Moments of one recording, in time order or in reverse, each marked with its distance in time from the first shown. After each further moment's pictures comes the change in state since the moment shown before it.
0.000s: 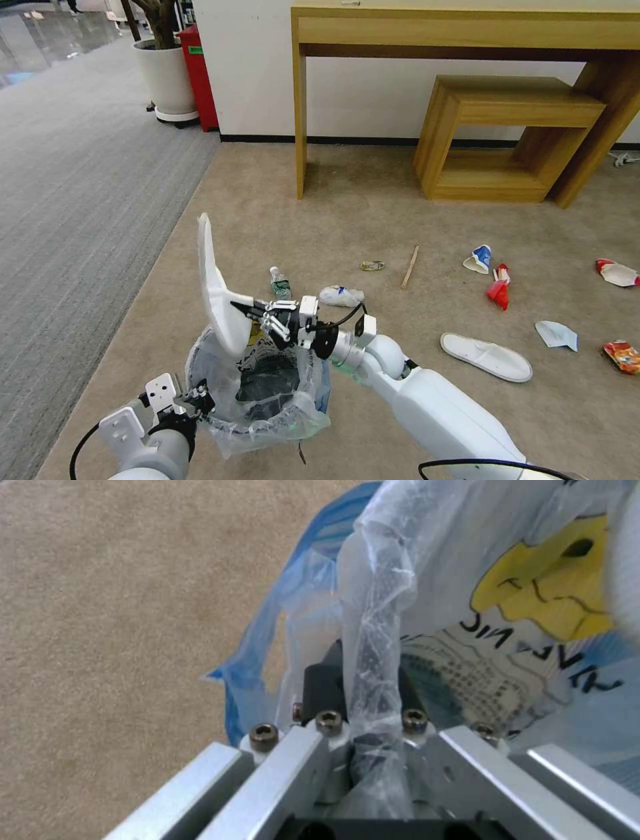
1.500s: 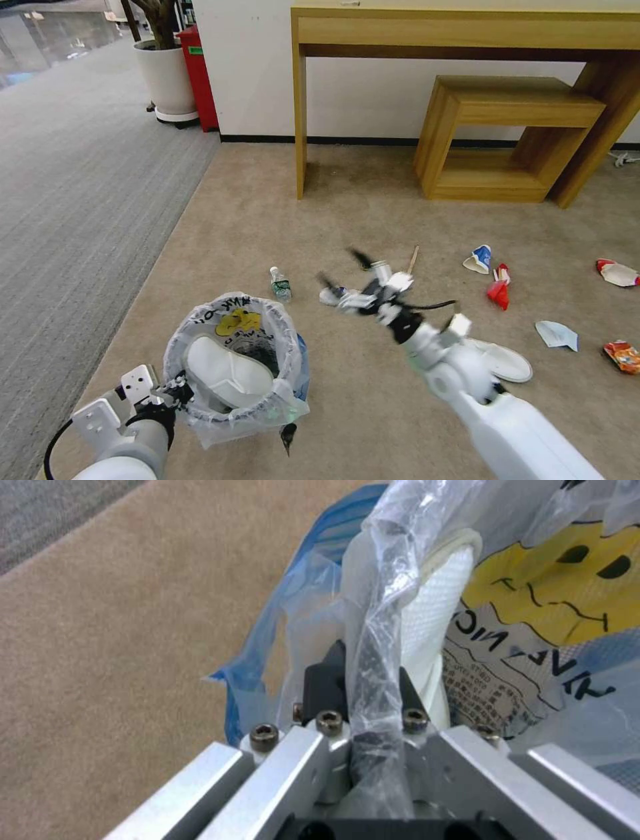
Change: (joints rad) left arm -0.042 0.000 -0.101 0.000 -0.037 -0.002 -0.032; right arm -0.435 -0.209 0.598 0.414 -0.152 -0.207 0.542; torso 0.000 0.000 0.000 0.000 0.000
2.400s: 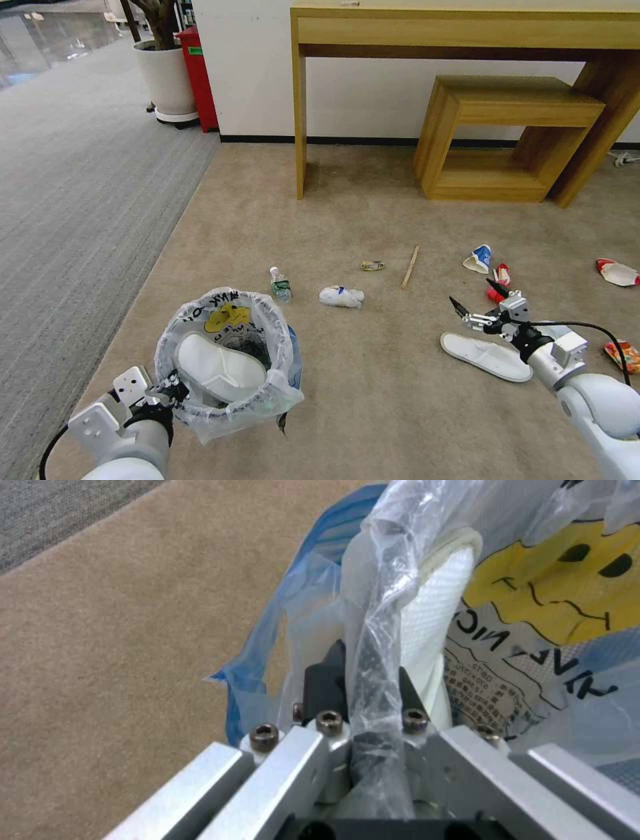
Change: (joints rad) left arm 0.024 -0.087 0.017 0.000 0.082 -0.025 0.009; right arm -0.080 -0.155 0.310 -0.363 -0.224 -0.092 -0.354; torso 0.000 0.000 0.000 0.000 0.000
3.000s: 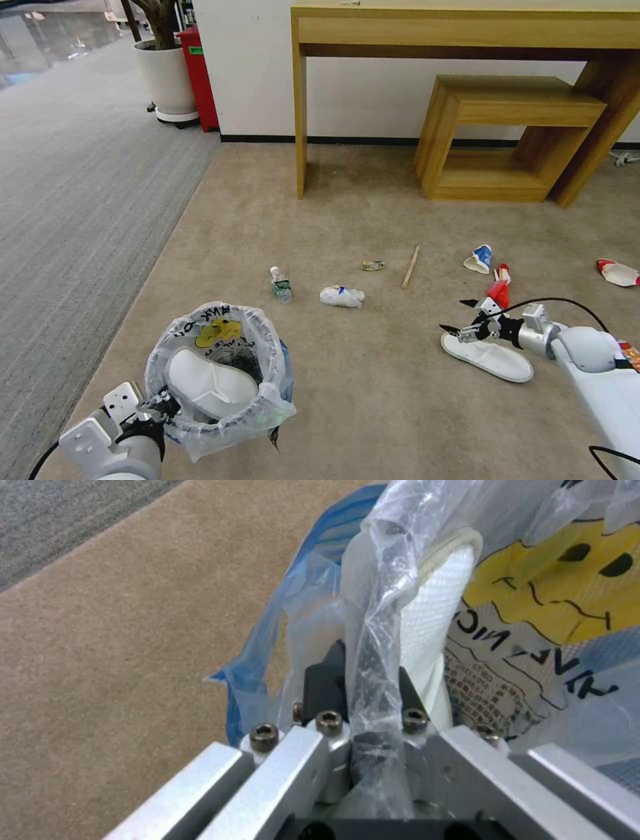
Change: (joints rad) left arm 0.062 0.008 -0.031 0.000 0.000 -0.013 -0.004; right arm 0.366 0.041 -0.139 -0.454 -0.310 -0.182 -0.198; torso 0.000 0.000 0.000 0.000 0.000
